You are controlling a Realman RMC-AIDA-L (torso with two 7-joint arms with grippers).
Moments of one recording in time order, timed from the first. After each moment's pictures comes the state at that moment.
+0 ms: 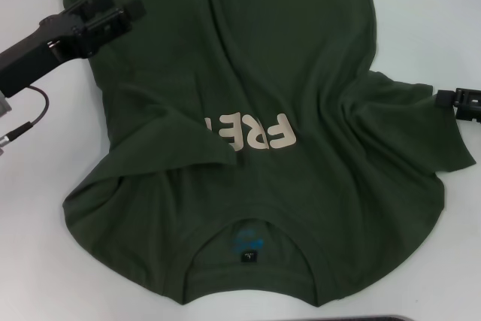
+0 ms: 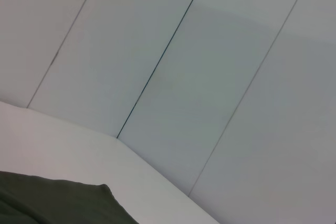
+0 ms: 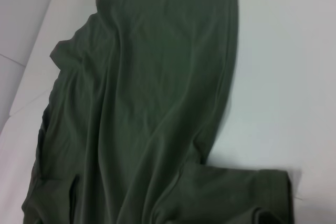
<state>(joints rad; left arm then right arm) -0.47 -2.14 0.47 0.51 1.75 1.49 -1.43 0.38 1.96 -0.49 -0.69 -2.22 -1.49 2.17</state>
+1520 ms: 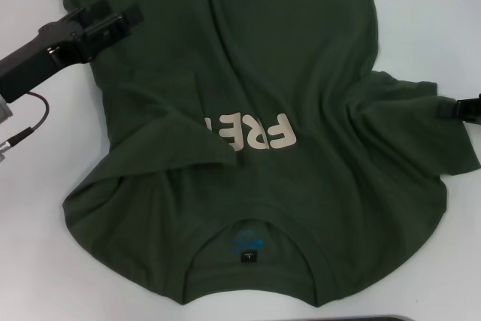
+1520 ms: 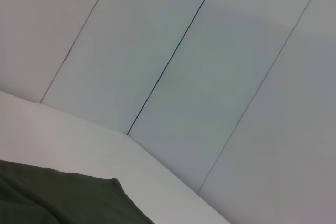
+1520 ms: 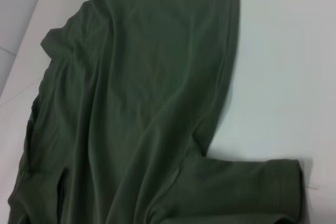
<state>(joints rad) -0.46 -2.14 0.47 0.50 1.75 1.47 -1.42 0.41 1.97 -0.49 -0.64 -2.25 -1.44 2.14</state>
